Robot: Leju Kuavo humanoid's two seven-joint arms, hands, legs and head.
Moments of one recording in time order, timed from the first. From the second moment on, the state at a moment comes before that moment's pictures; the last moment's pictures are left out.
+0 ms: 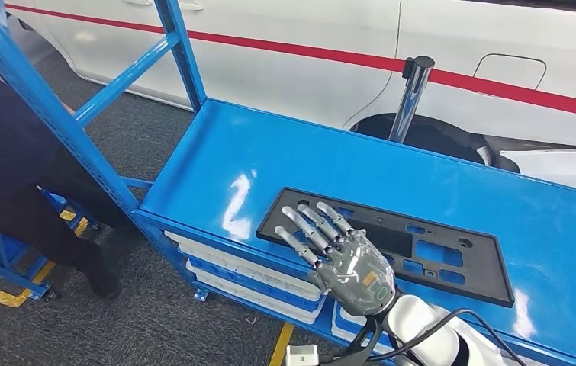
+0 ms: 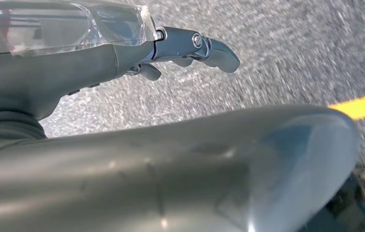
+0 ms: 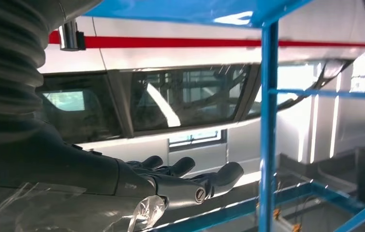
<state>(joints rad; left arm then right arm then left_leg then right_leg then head) -0.13 0.02 -0.81 -0.23 0.07 0.14 0.04 -0.28 -0.41 0.75 -1.93 1.25 -0.12 0.13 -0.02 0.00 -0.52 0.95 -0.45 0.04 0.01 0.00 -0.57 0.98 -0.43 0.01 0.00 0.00</state>
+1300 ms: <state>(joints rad) -0.14 0.03 -0.82 -0.23 0.09 0.16 0.05 -0.27 -0.41 0.78 -1.74 1.22 -0.25 0.31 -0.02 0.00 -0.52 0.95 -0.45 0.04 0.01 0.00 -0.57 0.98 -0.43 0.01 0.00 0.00</state>
